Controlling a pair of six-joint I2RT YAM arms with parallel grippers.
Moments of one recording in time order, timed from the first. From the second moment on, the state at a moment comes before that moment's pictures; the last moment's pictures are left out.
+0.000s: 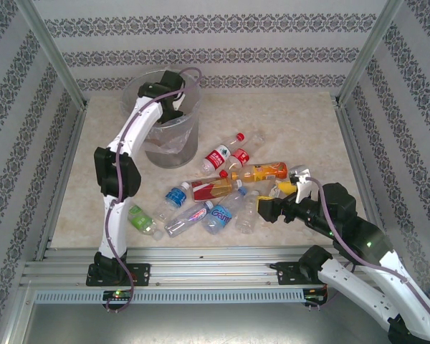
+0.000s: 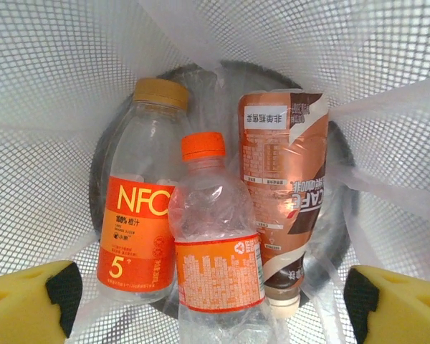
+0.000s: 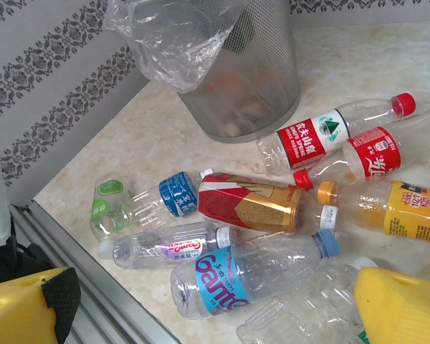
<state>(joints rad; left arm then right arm) -0.28 2.24 2.32 -1.25 -0.14 0.01 0.67 0.47 0.81 -0.72 -0.15 0.37</state>
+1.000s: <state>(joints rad) -0.28 1.57 1.76 -0.88 0.19 -0.15 0.65 0.52 0.81 -0.82 0.11 0.52</state>
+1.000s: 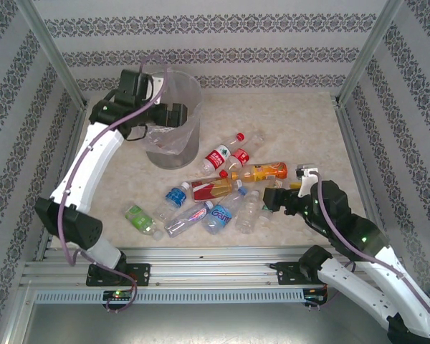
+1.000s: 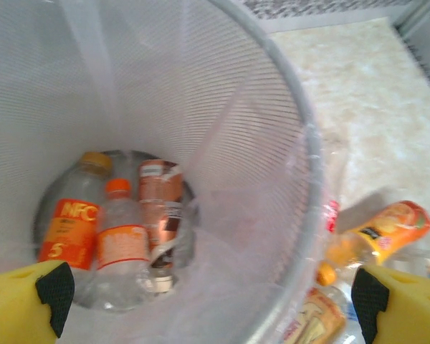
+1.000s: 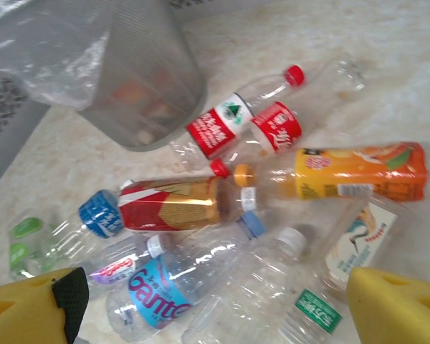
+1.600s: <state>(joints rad) -0.58 1.32 1.34 -0.45 0.46 -0.20 0.55 0.72 0.78 -0.96 0.17 0.71</state>
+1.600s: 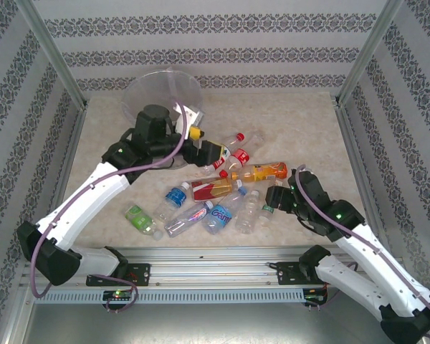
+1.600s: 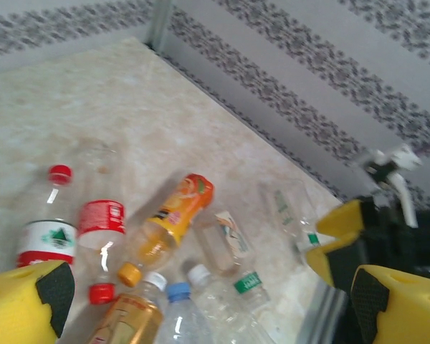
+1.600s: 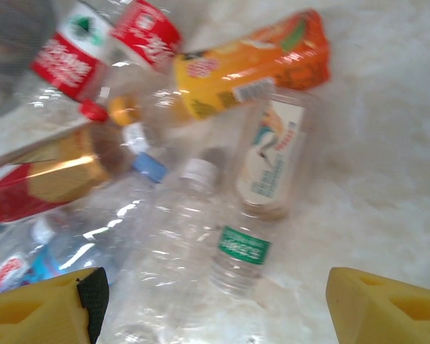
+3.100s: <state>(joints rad) -0.74 1.36 1.31 -0.46 0.51 -0.23 -0.13 1.07 0.55 -0.72 0.15 0.70</state>
